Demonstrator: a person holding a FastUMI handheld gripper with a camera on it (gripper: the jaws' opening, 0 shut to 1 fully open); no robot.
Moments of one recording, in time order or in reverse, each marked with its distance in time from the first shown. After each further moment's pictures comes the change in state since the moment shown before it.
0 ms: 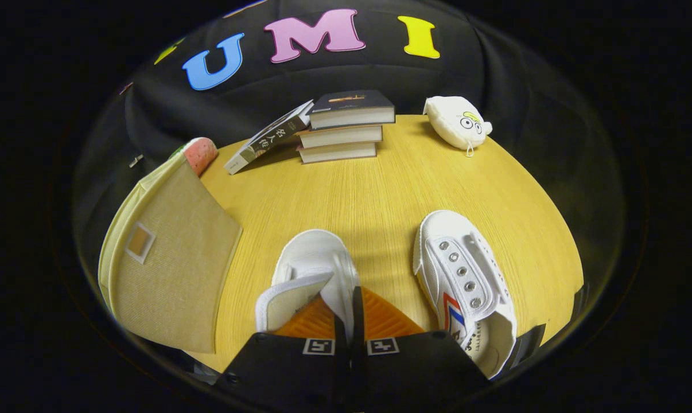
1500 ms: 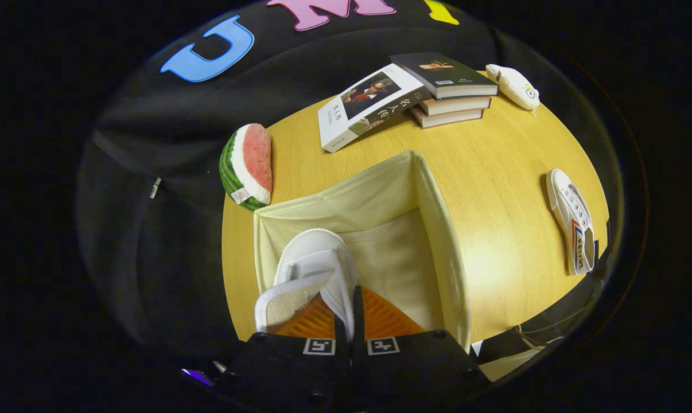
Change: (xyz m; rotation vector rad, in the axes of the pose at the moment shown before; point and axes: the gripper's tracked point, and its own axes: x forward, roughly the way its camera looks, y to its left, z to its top) arm -0.013 0.299 0.040 0.251 0.340 0.037
